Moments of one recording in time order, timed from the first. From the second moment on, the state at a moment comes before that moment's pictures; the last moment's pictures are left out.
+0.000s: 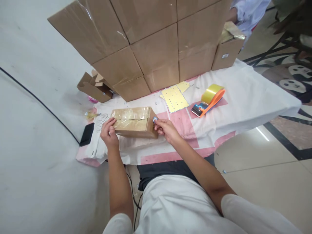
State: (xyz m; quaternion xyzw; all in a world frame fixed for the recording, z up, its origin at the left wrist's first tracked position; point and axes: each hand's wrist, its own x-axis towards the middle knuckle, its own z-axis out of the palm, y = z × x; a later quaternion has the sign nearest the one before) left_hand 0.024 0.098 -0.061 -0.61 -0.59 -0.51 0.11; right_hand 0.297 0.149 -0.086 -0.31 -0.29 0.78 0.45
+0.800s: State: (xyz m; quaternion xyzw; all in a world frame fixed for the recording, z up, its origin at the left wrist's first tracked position) left_hand 0.024 0.104 -0.069 -0.59 -0.60 -0.52 0.13; right_hand 0.280 0.127 -0.092 -0.41 -0.41 0.57 0.58
